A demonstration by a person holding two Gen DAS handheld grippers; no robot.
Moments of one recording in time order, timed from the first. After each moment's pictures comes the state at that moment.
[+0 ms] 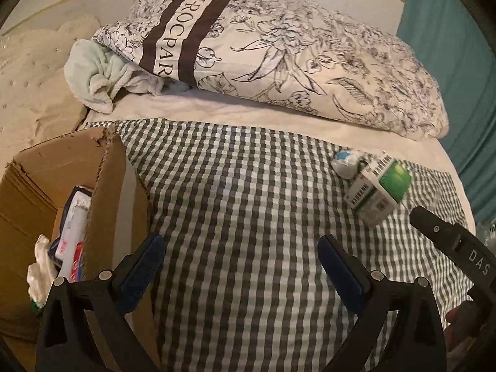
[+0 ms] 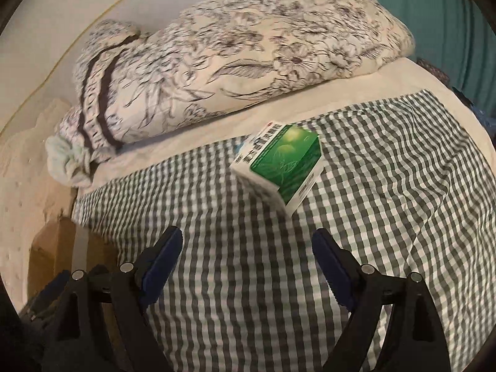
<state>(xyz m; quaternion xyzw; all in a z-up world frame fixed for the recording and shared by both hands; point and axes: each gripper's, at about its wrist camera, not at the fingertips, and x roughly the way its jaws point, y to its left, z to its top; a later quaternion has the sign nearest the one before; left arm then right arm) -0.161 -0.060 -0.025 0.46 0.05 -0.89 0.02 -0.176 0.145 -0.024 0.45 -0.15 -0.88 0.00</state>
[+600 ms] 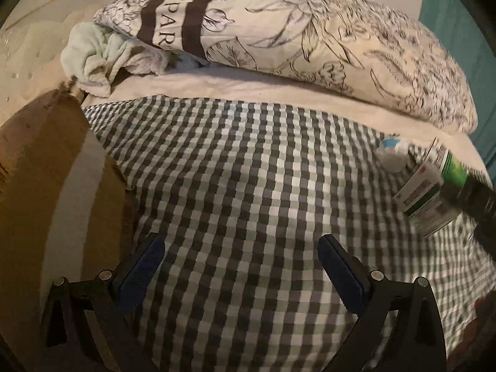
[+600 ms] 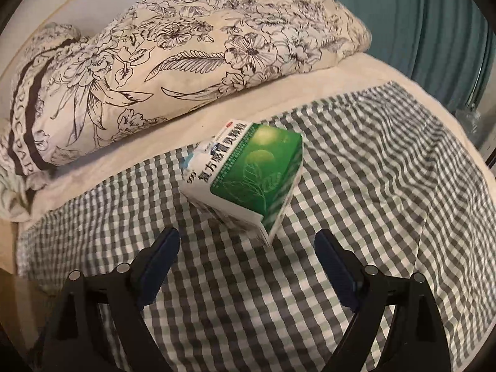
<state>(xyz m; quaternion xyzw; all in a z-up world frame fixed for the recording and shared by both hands) -0.200 -0.063 -0.101 0.47 0.03 -0.88 0.05 -0.227 0.122 -0.067 0.44 -0.11 -0.88 -0.14</state>
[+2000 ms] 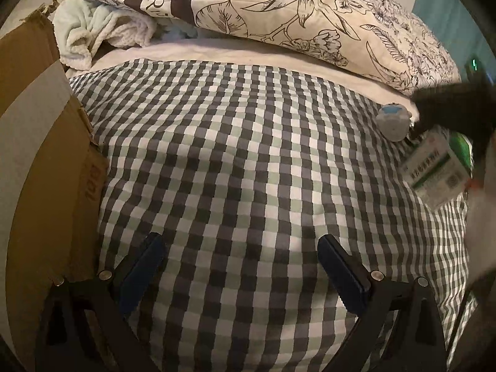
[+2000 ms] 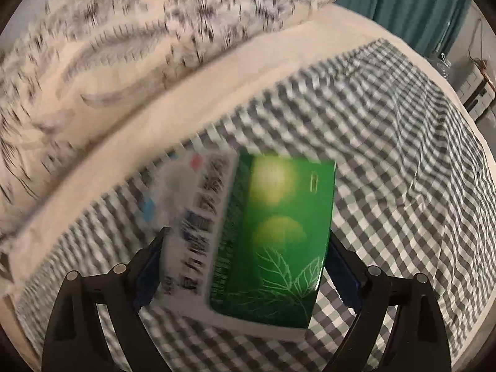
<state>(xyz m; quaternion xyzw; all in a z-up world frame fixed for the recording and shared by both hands) -0.194 -0.072 -0.140 0.49 0.06 -0.87 0.01 -0.316 0.150 -0.114 0.54 -0.17 -0.79 -0.24</state>
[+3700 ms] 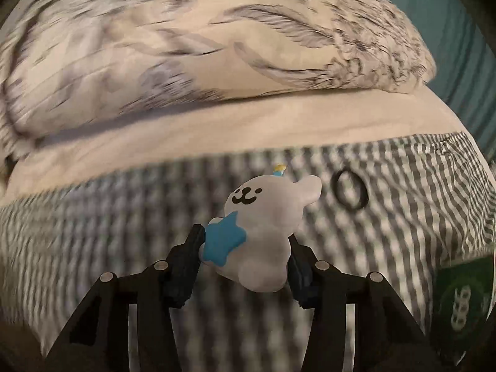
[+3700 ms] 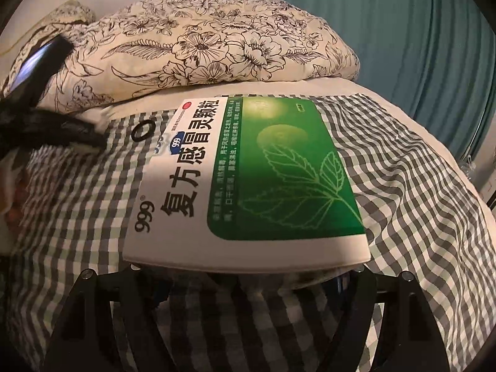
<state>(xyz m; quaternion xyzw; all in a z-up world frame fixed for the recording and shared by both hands) -0.321 0.067 -0.124 0.47 -0.05 -0.88 -0.08 -0.178 0.244 -0.155 0.37 -0.02 -0.92 -0.12</state>
